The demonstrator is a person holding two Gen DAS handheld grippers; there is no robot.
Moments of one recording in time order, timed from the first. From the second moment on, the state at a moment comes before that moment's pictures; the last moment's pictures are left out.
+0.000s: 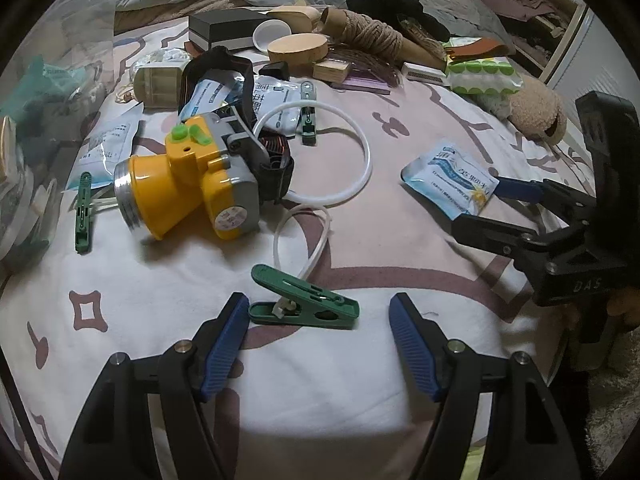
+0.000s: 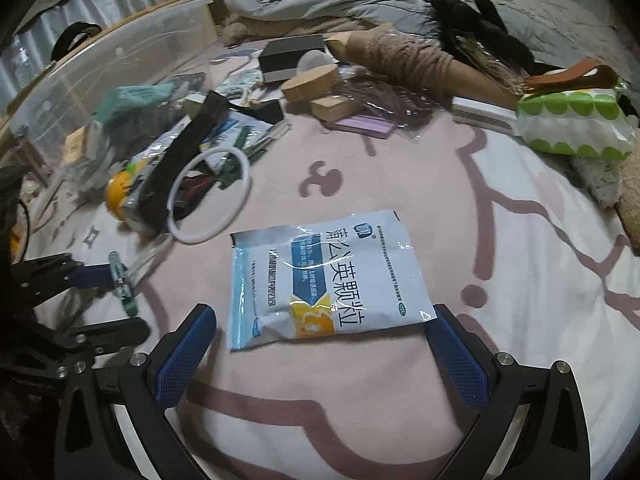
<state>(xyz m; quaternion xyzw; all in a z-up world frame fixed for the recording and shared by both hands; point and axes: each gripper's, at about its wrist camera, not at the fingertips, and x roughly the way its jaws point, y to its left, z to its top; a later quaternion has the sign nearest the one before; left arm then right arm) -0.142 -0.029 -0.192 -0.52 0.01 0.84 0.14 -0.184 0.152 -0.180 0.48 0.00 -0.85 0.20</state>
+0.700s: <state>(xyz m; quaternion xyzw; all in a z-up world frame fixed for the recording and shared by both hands) -0.143 -0.029 -0.193 -0.52 0.01 0.84 0.14 -0.208 0.143 -0.181 0.49 0.01 -0.83 0.26</state>
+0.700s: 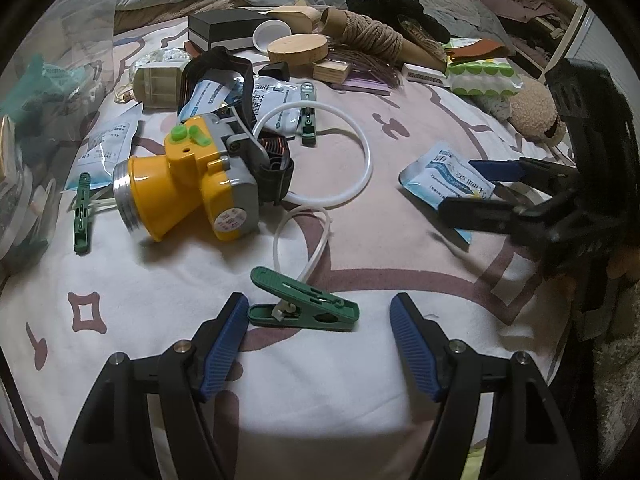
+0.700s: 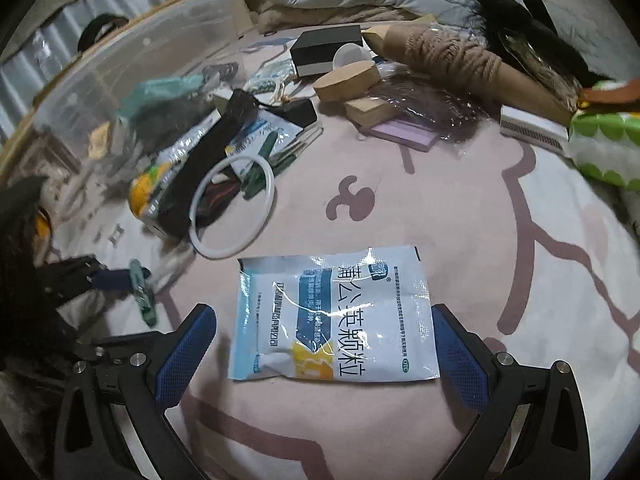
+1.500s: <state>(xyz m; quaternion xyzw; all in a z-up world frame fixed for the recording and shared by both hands) -0.141 -0.038 -0.190 -0.52 0.01 0.85 0.11 -0.196 0.136 -0.183 0.47 0.04 -0.86 0.18</state>
